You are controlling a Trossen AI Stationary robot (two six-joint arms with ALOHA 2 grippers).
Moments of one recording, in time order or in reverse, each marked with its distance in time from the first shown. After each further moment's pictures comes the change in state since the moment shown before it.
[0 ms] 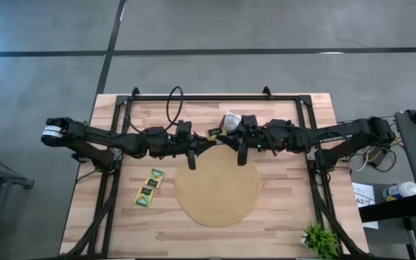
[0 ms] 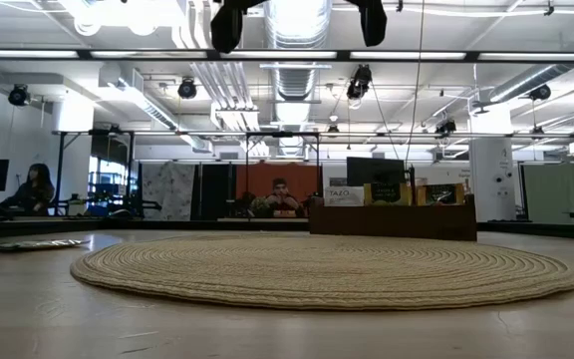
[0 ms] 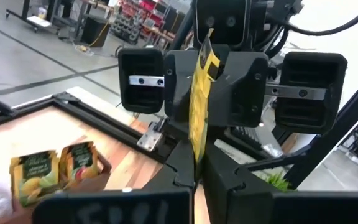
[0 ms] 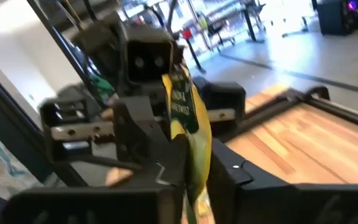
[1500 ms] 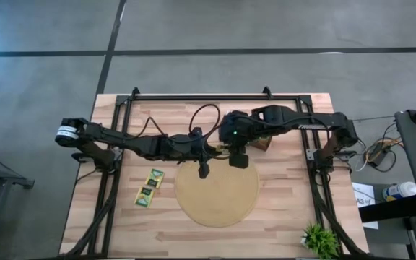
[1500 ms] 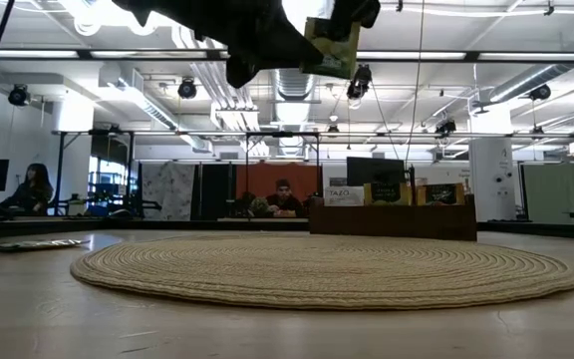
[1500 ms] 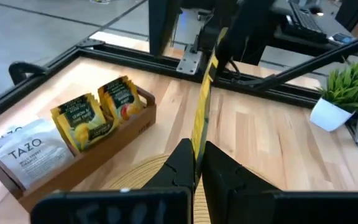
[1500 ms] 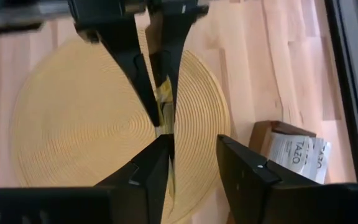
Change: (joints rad) left arm 0.006 0.176 0.087 -0.267 0.011 0.242; right arm -0.037 0.417 0.911 -1.502 -0.087 -0.437
